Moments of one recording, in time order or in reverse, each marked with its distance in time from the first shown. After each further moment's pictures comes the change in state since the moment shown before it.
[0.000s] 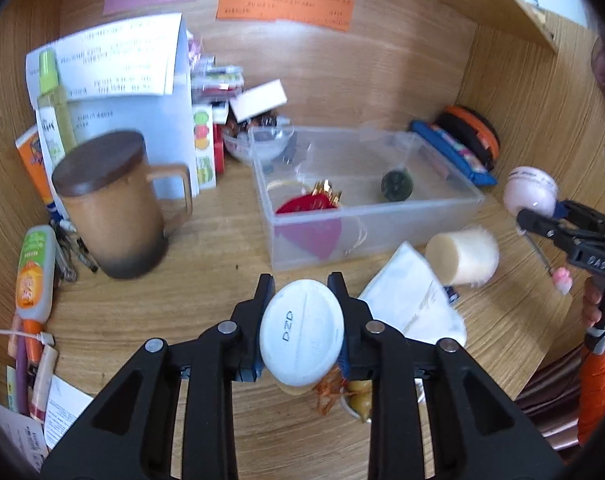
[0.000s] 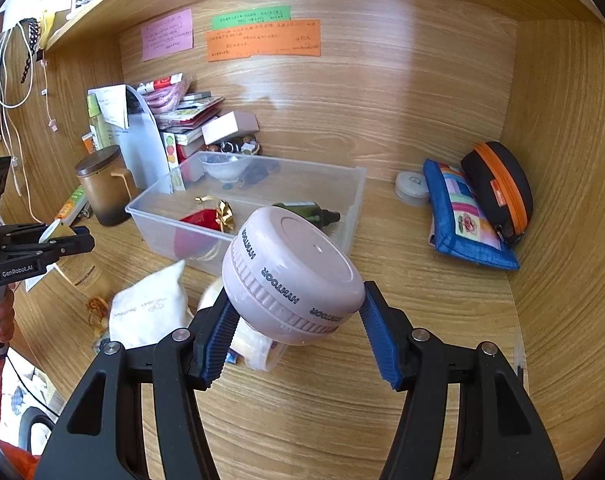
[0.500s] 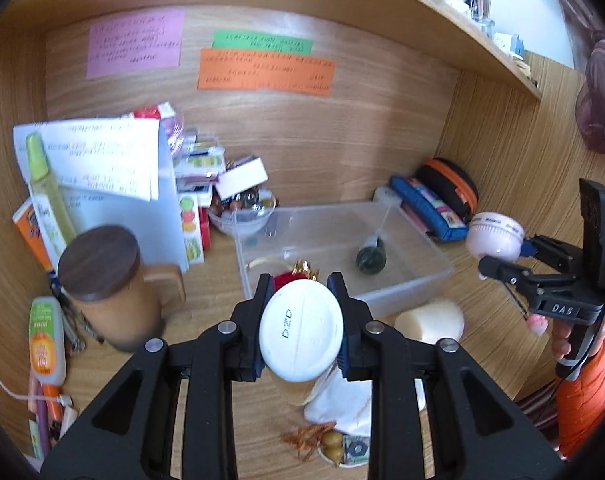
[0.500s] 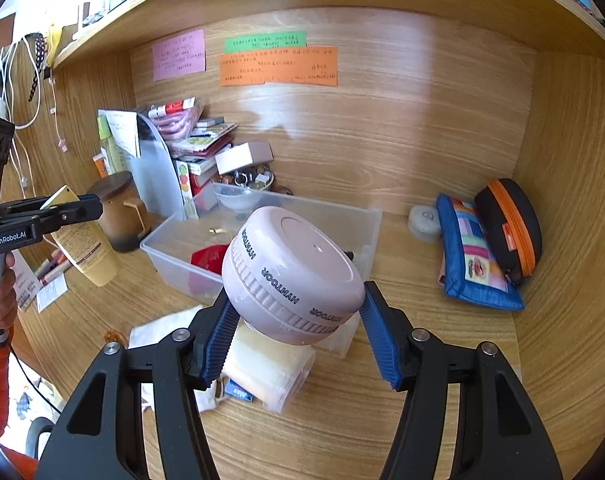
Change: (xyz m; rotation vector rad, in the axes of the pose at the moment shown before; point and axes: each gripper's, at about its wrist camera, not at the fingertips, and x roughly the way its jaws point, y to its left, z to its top) left arm -0.024 -0.011 0.061 0.026 -0.107 -0.045; right arm -0.003 0.007 0.037 -0.019 -0.039 0.037
